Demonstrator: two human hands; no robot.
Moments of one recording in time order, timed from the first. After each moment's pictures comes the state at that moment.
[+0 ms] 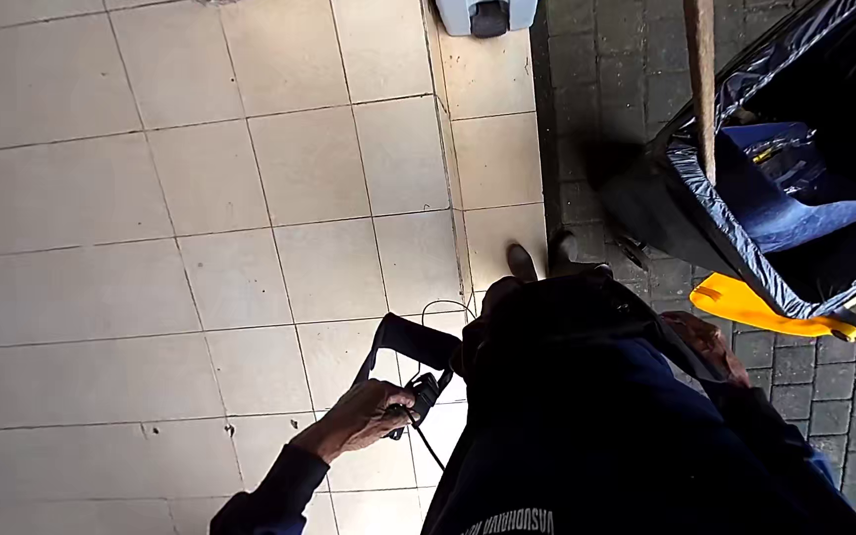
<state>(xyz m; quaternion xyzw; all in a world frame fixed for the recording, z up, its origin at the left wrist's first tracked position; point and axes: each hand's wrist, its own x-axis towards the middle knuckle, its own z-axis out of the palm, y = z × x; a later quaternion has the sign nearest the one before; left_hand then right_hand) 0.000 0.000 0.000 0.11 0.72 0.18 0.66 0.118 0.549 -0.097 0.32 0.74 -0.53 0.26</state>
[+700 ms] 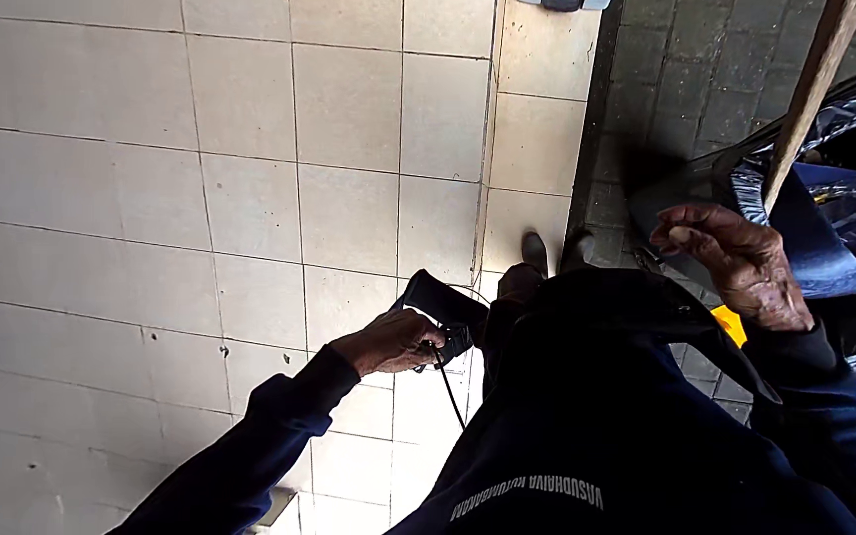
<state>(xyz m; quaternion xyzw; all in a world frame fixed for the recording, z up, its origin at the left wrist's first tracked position) -0.051 0.035 0.005 0.19 0.71 0.15 0.66 -0.089 0.485 -0.007 -0.05 0.79 -0.59 0.15</state>
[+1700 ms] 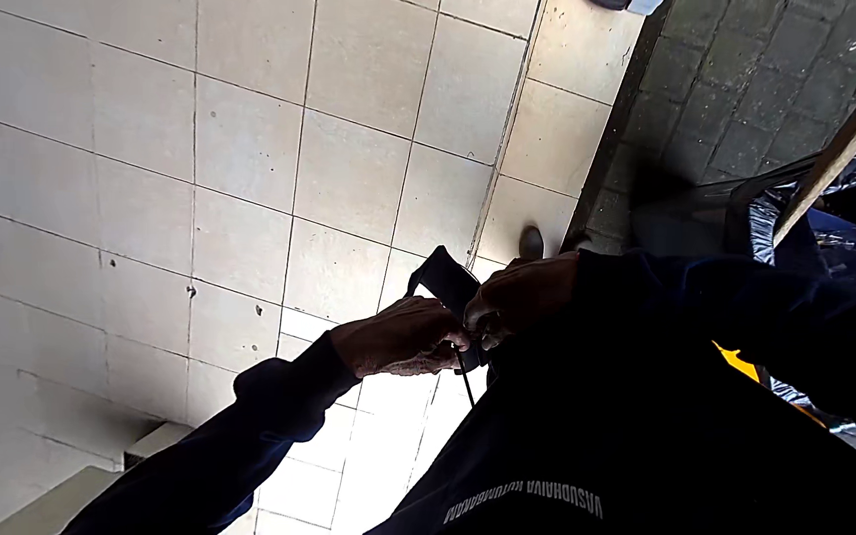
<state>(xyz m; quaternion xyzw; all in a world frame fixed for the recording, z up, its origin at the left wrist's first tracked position) -0.036 0.053 0.045 0.23 0.72 0.30 0.58 -0.121 0.249 0.008 -0.54 0.53 -0.29 0.59</state>
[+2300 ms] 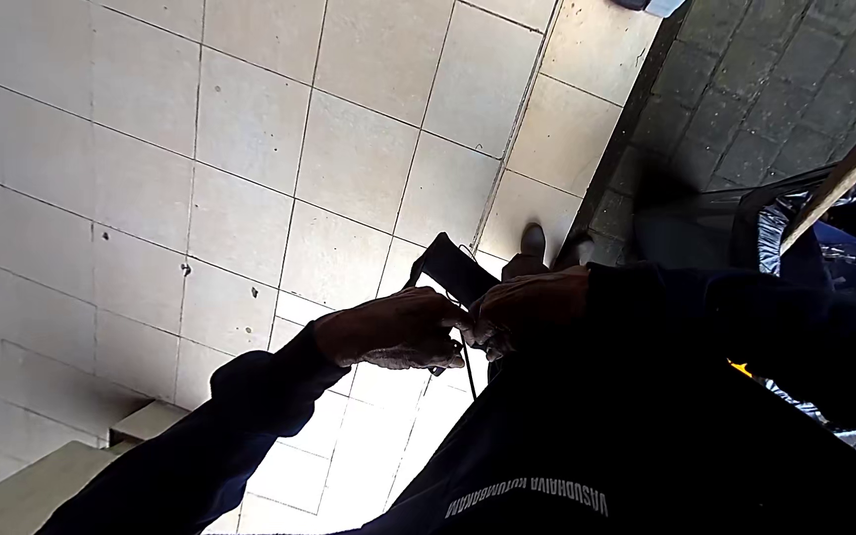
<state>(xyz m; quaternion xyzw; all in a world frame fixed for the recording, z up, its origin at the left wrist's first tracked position) -0.027 0.037 0.050 0.14 0.70 0.39 0.58 -0.105 0.244 0.016 -0.58 0.48 -0.31 0.58</state>
